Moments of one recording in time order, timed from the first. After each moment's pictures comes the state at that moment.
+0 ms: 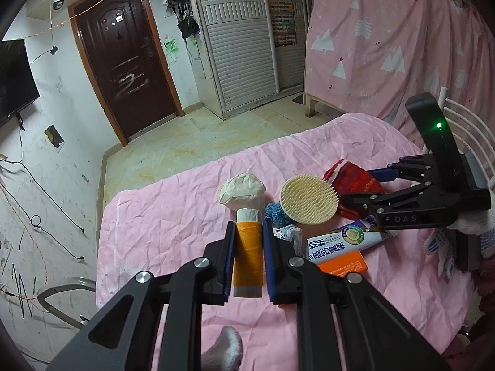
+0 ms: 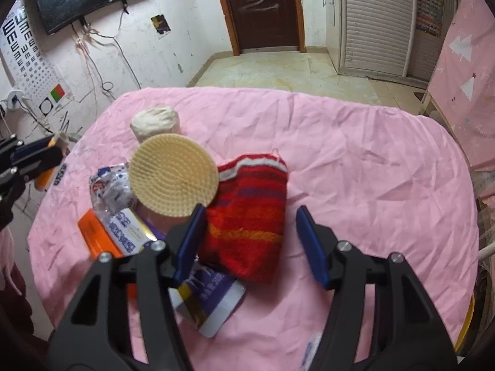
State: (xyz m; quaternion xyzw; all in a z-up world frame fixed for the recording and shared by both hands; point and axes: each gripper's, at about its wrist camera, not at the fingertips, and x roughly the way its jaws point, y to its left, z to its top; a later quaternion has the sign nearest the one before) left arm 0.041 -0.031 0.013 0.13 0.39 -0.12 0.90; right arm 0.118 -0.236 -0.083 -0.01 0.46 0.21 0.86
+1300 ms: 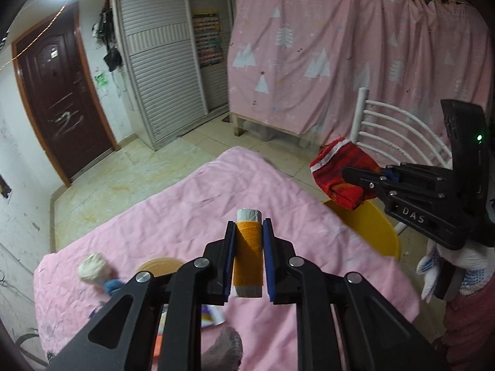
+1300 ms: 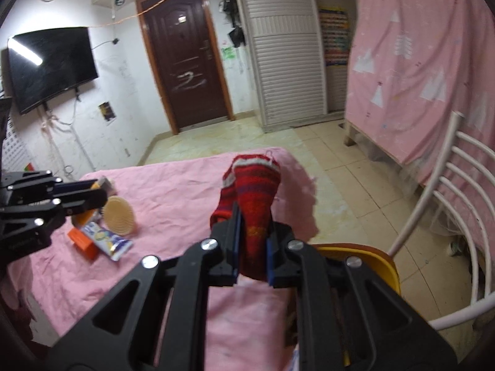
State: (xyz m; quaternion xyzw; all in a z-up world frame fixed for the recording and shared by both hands) left arm 0.022 -0.228 0.032 0.14 0.35 -0.27 0.88; right arm 0.007 -0.435 -0.021 0.07 0.31 0.06 0.95
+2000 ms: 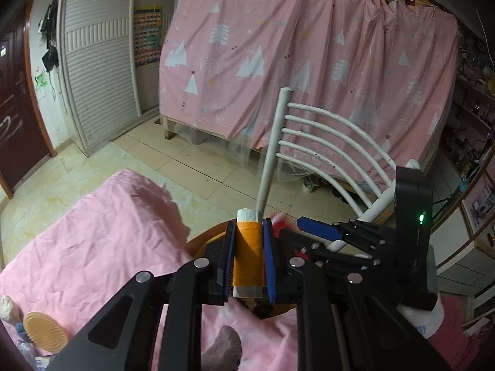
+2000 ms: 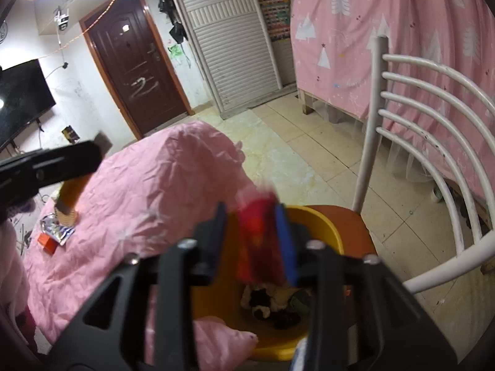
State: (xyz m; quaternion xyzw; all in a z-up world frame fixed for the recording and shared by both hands) left arm 0.019 -0.382 0.010 0.10 0.37 -0.40 0.83; right arm -0.021 -0.536 -0.081 0.15 0.35 -0.03 0.93
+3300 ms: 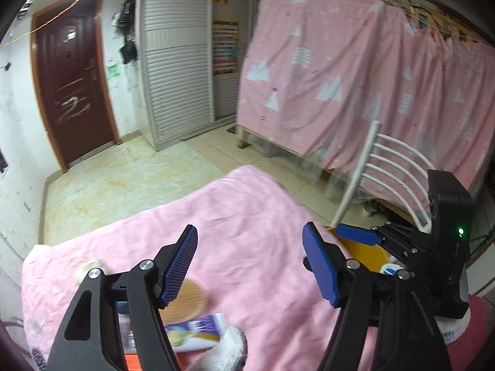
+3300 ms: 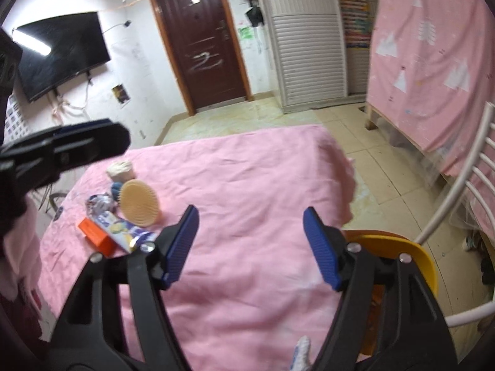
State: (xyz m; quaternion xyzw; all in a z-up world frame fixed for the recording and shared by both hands) left arm 0.056 -0.194 0.042 0.07 0.34 -0.25 0.90; right arm 0.039 -0.366 -0.040 0.07 0.35 0.11 0.93
